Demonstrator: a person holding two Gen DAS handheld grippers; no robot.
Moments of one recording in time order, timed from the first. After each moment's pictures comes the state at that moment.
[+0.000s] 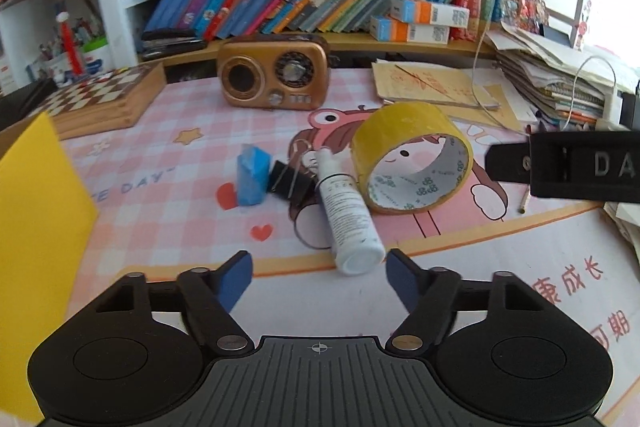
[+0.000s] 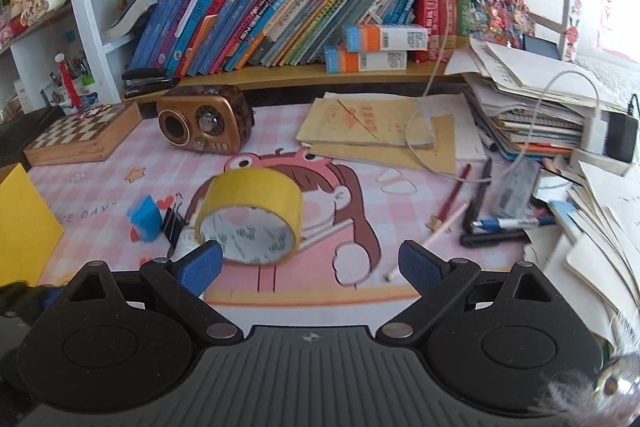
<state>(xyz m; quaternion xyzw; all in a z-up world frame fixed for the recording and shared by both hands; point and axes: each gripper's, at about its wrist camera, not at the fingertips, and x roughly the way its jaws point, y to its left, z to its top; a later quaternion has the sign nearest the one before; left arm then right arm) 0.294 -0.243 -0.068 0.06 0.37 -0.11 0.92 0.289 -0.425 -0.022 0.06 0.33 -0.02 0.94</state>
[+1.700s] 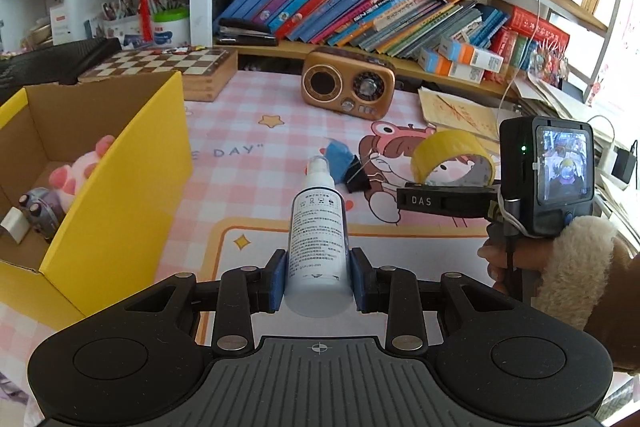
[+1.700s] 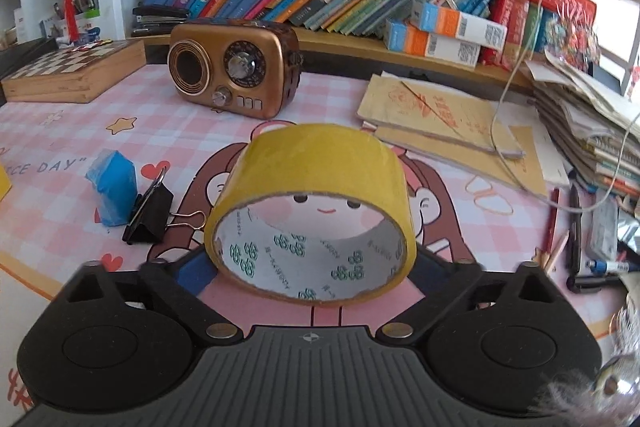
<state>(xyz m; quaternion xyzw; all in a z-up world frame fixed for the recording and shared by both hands) 0.235 -0.150 -0.029 -0.03 0.37 -0.08 0.92 0.370 -0.363 -0.101 -0.04 0.34 0.00 0.94</state>
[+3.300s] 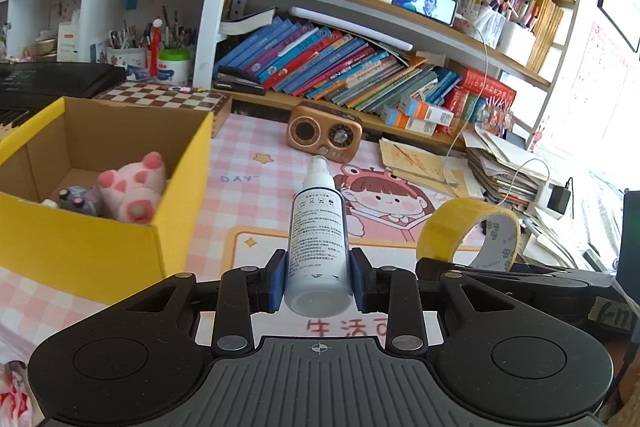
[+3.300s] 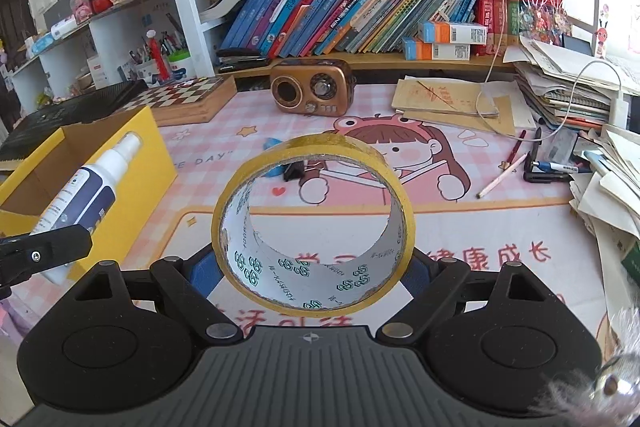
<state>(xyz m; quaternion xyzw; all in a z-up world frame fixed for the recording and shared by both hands) 0.143 -0.088 0.011 -0.08 0.29 -0.14 0.94 0.172 -0.324 -0.008 0.06 0.32 0.04 0.94</state>
